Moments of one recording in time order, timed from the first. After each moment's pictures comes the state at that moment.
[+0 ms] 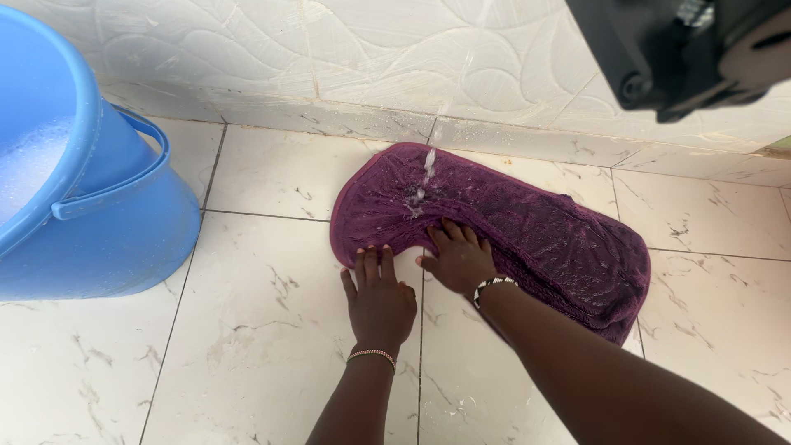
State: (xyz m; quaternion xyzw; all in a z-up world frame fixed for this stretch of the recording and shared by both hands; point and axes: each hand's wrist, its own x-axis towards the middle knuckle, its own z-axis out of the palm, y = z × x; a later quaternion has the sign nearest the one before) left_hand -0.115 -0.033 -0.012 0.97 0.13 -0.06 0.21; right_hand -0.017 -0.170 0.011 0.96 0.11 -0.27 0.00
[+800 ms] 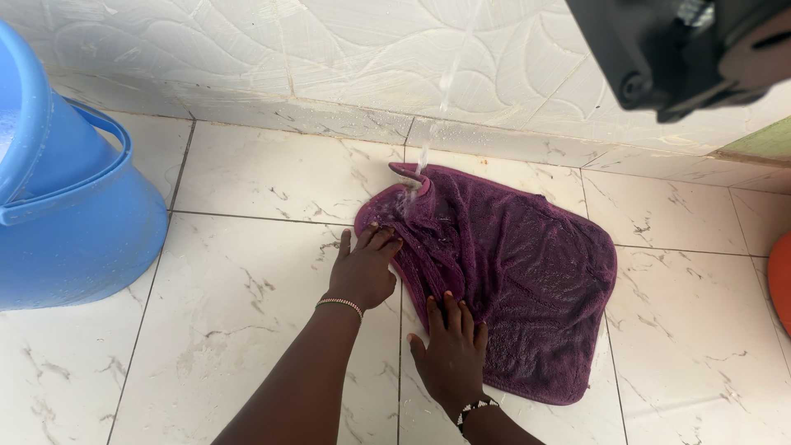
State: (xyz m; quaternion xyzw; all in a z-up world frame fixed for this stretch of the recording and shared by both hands) left_hand -0.062 -0.009 0.001 0.96 -0.10 -0.20 0.18; right_hand -0.166 -0.181 0.009 0.98 0.00 -0.20 0.01
